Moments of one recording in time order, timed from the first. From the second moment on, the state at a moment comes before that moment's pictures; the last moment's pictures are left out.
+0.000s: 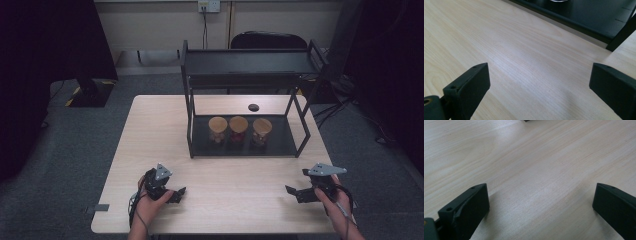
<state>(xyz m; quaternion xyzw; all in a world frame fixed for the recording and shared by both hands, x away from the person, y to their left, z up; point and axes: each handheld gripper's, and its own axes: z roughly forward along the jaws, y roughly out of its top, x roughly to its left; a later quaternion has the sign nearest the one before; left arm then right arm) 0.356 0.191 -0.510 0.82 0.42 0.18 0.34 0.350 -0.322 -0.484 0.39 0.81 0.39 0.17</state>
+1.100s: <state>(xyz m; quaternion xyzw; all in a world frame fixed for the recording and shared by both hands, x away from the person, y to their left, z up) 0.356 0.191 -0.510 0.82 0.42 0.18 0.34 0.338 -0.341 -0.494 0.40 0.82 0.38 0.17</state>
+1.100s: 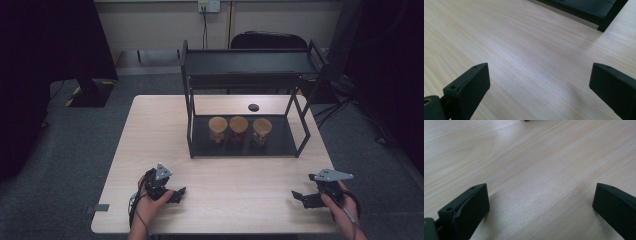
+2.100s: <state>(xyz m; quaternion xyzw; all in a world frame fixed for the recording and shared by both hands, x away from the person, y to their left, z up) 0.356 0.191 -0.510 0.82 0.42 0.18 0.34 0.325 -0.358 -0.499 0.40 0.82 0.36 0.17</state>
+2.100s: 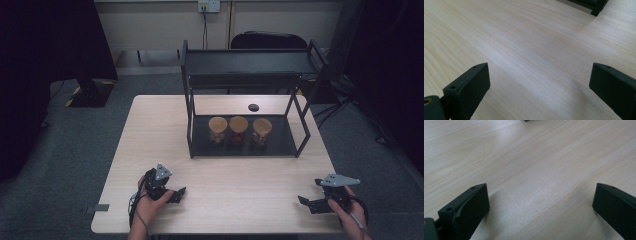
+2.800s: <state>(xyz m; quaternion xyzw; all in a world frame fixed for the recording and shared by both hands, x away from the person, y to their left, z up) 0.356 0.191 -0.510 0.82 0.42 0.18 0.34 0.317 -0.363 -0.501 0.40 0.83 0.35 0.17</state>
